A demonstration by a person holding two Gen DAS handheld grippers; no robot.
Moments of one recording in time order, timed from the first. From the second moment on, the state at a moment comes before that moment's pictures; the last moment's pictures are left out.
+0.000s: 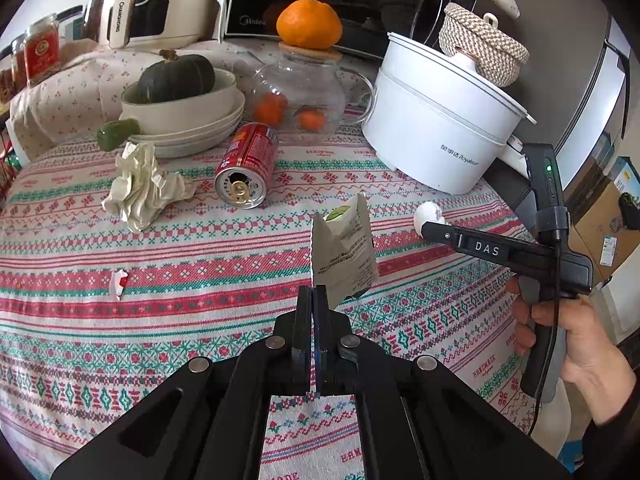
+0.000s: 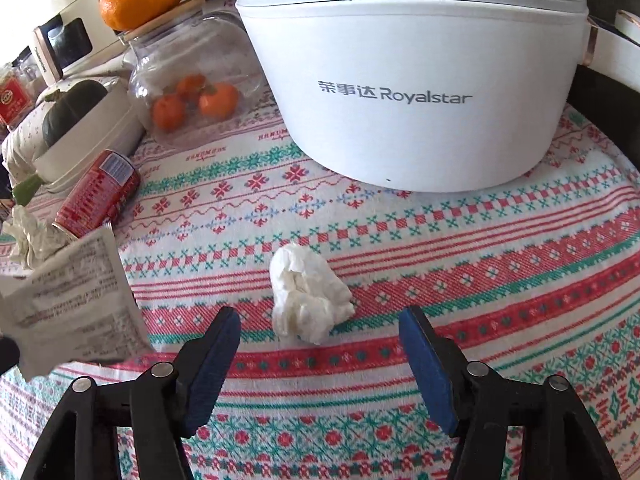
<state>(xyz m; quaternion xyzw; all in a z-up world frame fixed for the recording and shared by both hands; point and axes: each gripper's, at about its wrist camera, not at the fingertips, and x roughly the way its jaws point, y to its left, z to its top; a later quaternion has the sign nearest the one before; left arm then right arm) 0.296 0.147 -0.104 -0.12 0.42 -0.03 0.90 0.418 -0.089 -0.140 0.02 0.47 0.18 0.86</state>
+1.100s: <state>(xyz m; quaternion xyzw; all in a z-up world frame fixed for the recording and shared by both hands) 0.155 0.057 -0.049 -0.13 0.41 -0.11 0.90 0.262 -0.183 -0.055 0.01 0.44 0.21 0.87</state>
